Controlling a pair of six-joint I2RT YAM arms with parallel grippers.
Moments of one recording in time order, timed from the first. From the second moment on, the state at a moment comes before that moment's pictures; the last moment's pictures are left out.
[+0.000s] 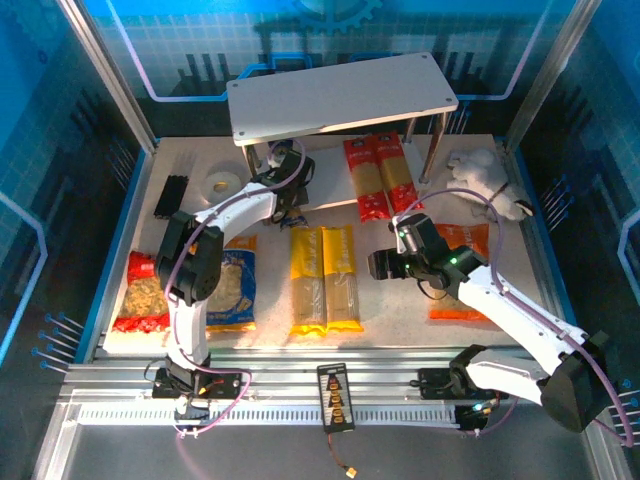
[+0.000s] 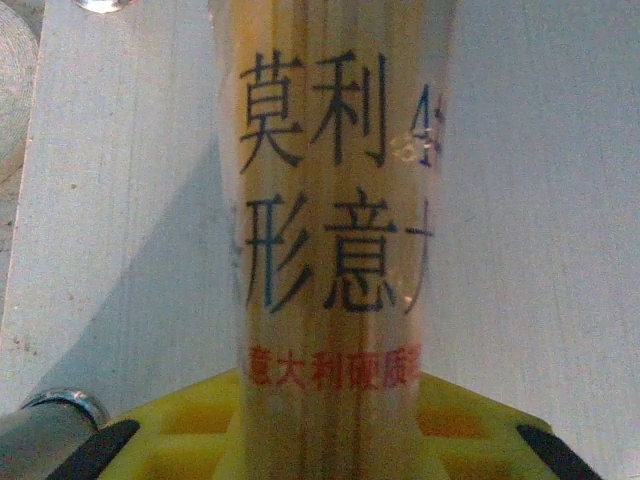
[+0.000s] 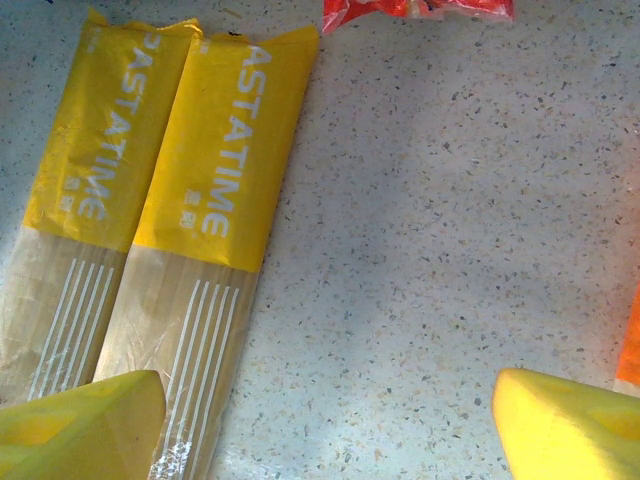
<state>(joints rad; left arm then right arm) -0.43 2.01 1.56 -0.51 -0.37 -0.60 0.57 1.11 0.84 -0.66 0.05 0.35</state>
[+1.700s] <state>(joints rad) -0.87 1.30 0.86 -0.52 -0.43 -0.75 0.56 1.10 0.80 -0.63 -0.01 0.40</state>
